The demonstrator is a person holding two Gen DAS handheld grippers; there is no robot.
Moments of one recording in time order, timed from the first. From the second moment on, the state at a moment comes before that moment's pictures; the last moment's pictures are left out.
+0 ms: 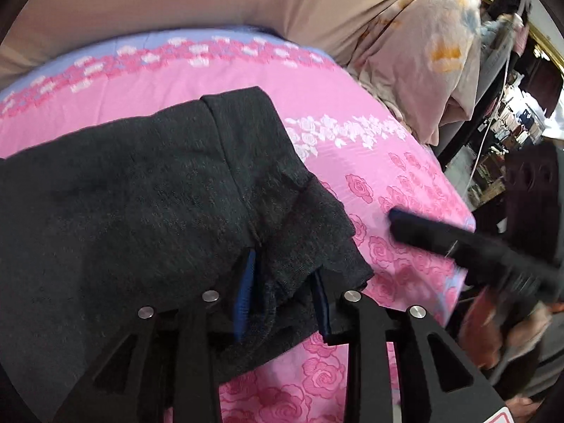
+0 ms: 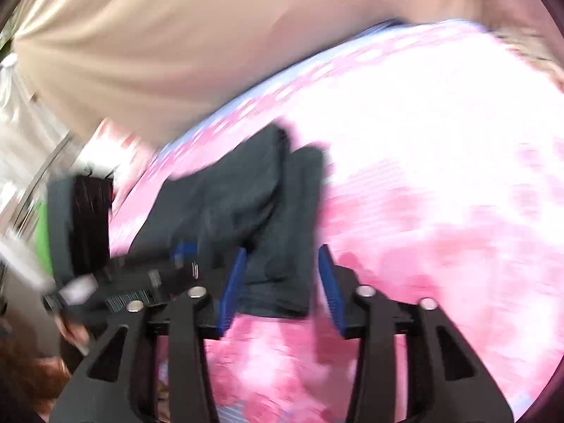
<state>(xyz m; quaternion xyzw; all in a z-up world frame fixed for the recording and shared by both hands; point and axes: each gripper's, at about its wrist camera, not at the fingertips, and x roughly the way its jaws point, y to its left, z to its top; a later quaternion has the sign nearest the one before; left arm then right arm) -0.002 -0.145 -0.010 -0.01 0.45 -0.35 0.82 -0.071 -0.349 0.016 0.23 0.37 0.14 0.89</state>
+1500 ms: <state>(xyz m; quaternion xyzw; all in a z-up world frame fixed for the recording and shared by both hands) 0.017 -0.008 -0.003 -0.06 0.43 -0.20 0.88 0.027 -0.261 0.025 0.10 0.39 0.12 0.91</state>
